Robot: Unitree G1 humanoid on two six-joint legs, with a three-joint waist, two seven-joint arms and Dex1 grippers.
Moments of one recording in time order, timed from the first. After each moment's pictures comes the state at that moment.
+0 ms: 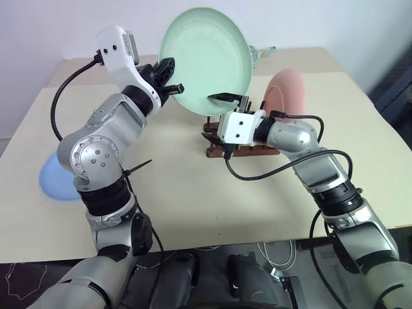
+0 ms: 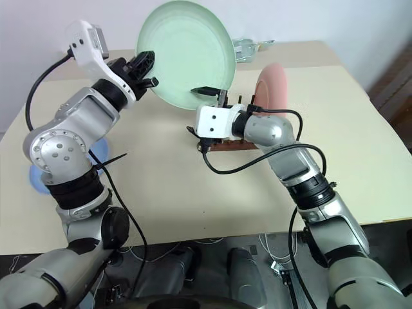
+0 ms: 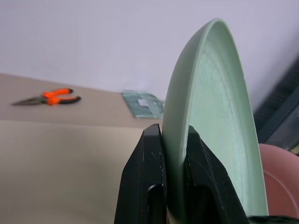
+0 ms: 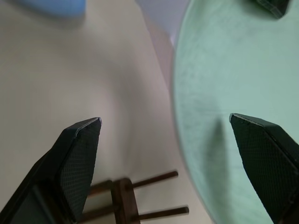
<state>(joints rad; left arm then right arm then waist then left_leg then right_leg) -0.86 0.12 0.37 -0.35 -0.71 1.10 0.12 -0.78 -0.53 0.36 0.03 -0.23 -0.05 0.66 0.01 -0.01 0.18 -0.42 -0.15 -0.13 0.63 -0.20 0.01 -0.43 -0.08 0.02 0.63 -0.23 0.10</state>
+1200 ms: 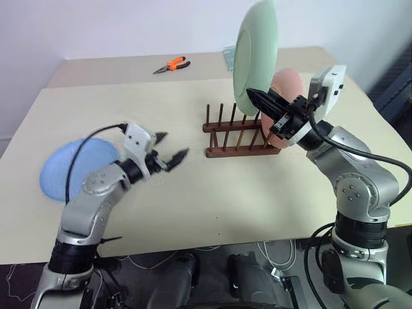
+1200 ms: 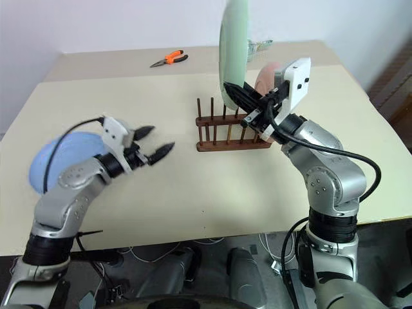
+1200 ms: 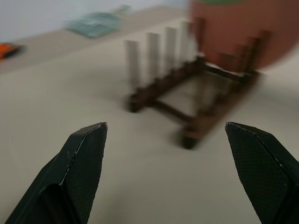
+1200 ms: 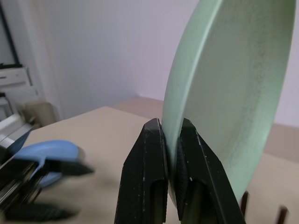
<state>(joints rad) -0.25 0.52 -0.03 -0.36 -0.45 0.49 -0.58 -0.54 -0.39 -0.21 -0.43 0.69 0.72 0.49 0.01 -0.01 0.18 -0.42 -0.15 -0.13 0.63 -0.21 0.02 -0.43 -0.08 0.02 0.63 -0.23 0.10</state>
